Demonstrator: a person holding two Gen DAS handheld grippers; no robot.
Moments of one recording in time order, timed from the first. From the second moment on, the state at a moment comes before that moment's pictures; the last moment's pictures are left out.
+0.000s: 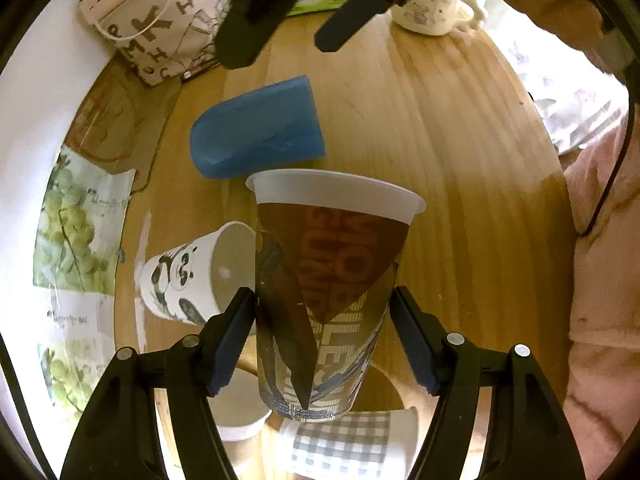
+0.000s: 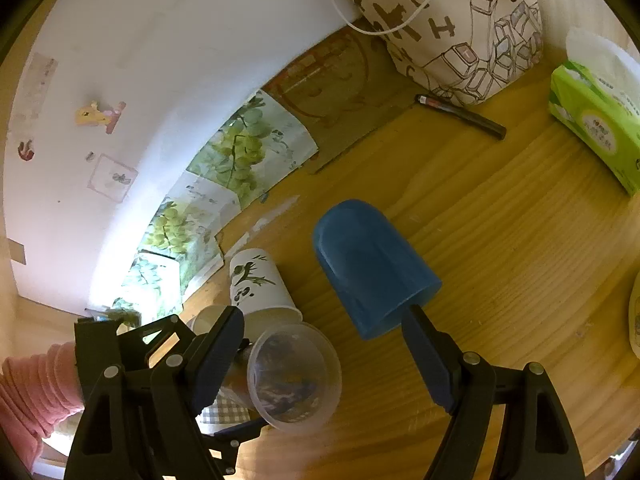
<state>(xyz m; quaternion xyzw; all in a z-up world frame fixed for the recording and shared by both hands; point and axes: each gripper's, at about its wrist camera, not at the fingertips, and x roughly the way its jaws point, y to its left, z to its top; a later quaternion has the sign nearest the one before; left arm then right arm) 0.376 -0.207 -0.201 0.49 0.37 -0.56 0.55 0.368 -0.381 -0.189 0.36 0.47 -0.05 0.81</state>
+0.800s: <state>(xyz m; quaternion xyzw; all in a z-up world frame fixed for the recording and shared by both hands) 0.357 -0.184 -0.149 0.36 0.51 -0.45 0.64 0.343 -0.362 -0.153 0.31 0.45 0.03 0.84</state>
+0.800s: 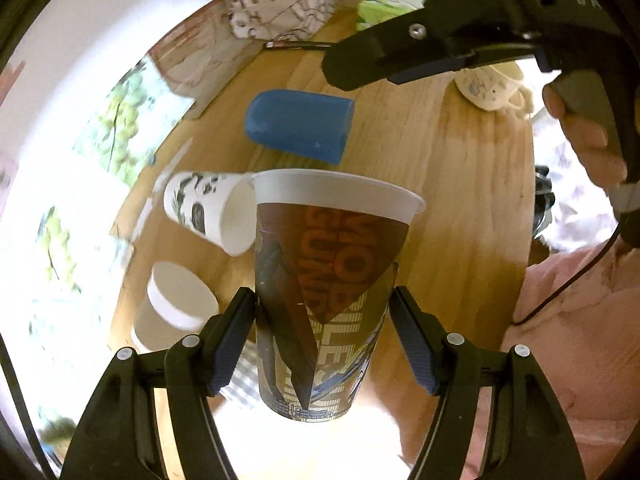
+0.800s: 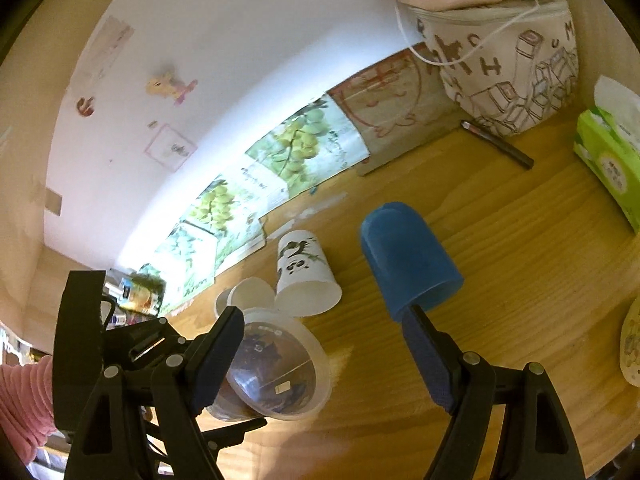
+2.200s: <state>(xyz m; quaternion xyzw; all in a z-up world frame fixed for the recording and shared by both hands) 0.296 -0.093 -0.162 0.06 0.62 -0.21 0.75 0.307 -0.302 -0.137 0.22 0.49 0.09 0.84</state>
